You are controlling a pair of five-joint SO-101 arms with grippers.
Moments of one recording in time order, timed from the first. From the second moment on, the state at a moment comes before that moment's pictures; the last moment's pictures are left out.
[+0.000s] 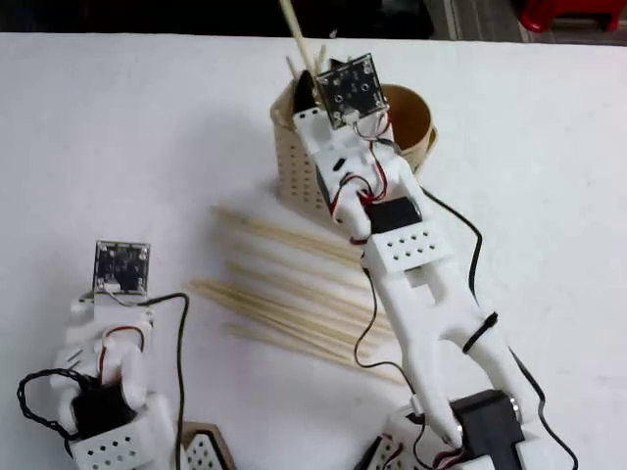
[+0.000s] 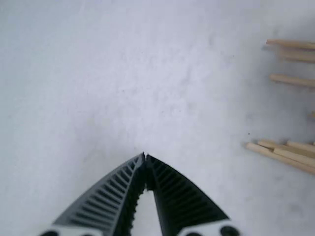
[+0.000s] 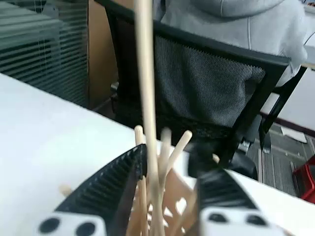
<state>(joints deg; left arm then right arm) -25.8 -104.0 90.7 65.4 -23.6 -21.6 -14.7 29.1 3.6 12.4</state>
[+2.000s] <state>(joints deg) 21.8 -41.4 54.6 66.7 -45.8 15.3 -53.1 53.5 42.2 -1.2</state>
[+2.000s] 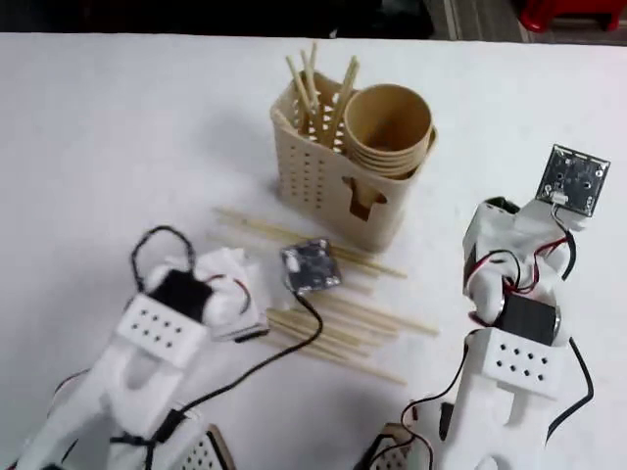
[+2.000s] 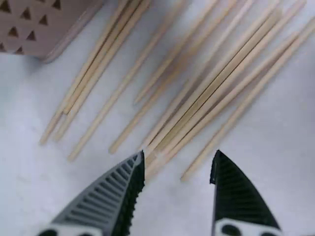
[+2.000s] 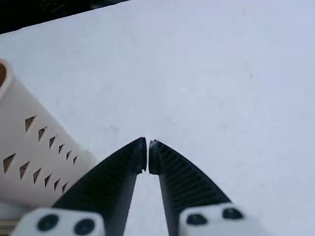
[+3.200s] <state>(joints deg) 28.9 0.8 38.6 55.5 -41.5 17.3 -53.1 53.5 42.2 -1.2</state>
